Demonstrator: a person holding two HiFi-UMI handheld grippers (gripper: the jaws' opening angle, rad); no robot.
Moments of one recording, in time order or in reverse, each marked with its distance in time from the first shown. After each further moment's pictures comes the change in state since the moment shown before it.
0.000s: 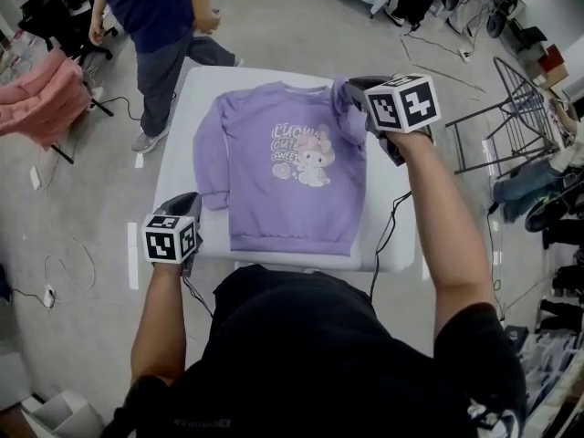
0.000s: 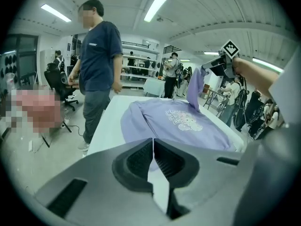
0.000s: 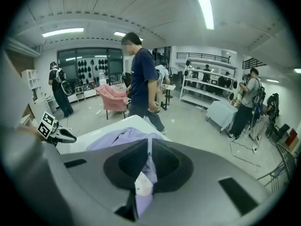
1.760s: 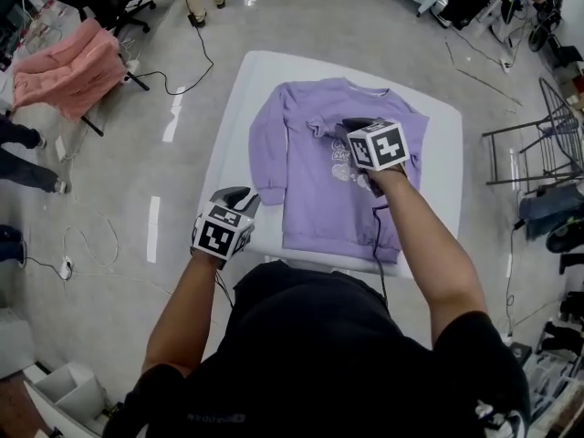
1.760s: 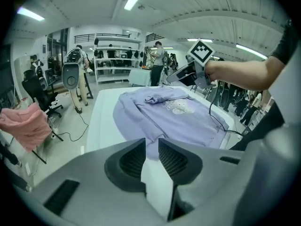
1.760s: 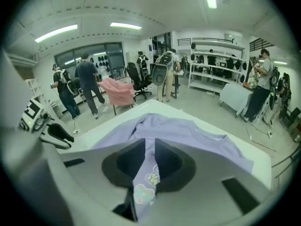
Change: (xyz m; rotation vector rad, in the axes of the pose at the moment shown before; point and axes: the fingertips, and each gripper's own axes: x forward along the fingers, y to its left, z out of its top) left arm 0.012 0.010 -0.025 0.183 0.134 -0.135; right arm 0.157 0.129 -0.068 0.077 0.108 0.103
